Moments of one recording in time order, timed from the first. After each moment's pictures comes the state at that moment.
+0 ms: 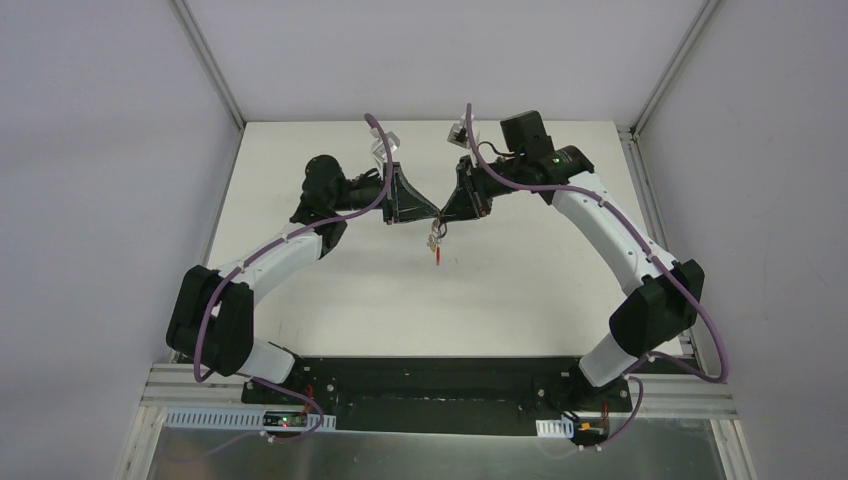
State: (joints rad) left arm -0.42 1.44 0.92 0.69 1.06 -0.71; right arm 0.51 1.61 1.60 -0.80 -0.96 -0.16
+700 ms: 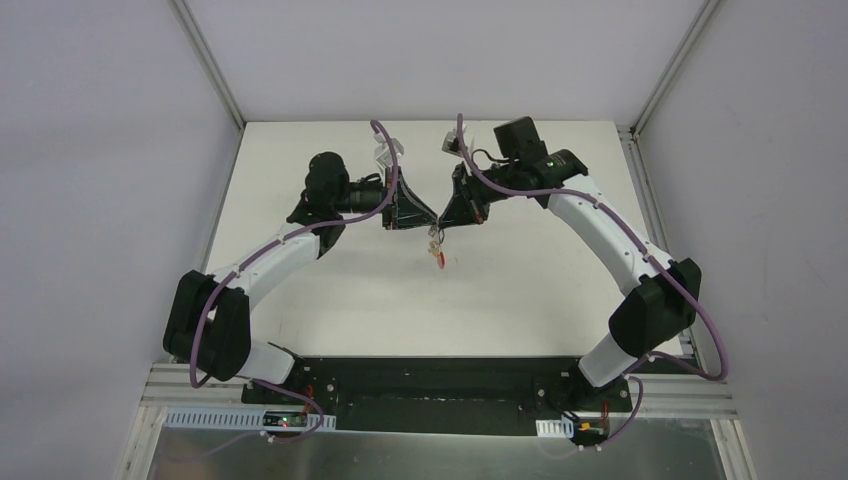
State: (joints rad) left arm -0.42 1.42 0.93 0.53 1.07 -0.55; right arm 0.53 1.61 1.58 -0.81 -0.93 -0.20
